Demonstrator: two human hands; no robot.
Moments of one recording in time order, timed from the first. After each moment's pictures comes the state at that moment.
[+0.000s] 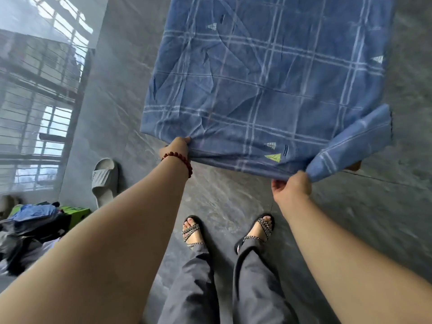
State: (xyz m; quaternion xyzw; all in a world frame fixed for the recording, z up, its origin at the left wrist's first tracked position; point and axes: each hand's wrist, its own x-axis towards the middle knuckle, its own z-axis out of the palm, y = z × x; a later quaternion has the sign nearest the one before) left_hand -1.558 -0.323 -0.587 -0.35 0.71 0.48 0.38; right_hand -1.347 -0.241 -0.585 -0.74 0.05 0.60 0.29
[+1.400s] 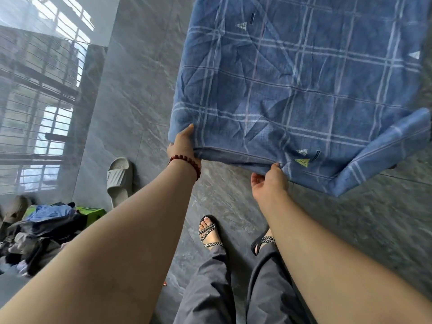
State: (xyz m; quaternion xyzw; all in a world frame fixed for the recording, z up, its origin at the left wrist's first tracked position) left_hand -1.605 -0.359 -0.577 -0.35 0.60 0.60 0.41; right_hand -1.447 -0.309 -0.596 -0.73 0.05 0.63 0.25
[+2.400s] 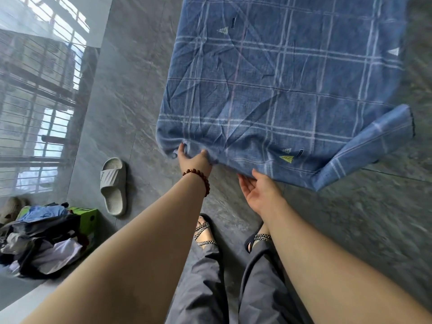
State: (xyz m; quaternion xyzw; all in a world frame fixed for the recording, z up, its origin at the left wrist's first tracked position) left_hand -1.532 -0.359 -0.588 -0.25 0.70 0.53 0.40; right_hand -1.405 -0.314 -0.590 -0.66 0.03 0.74 0.14
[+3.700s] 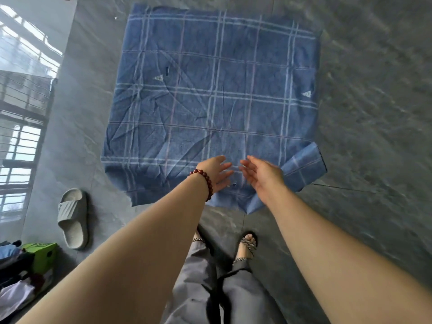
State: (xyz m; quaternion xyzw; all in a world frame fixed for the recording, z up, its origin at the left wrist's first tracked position) left_hand -1.448 -0.192 -0.548 -0.21 0.60 0.38 0.67; right_hand -1.336 -0.141 -0.551 -0.66 -0.16 0.71 0.18
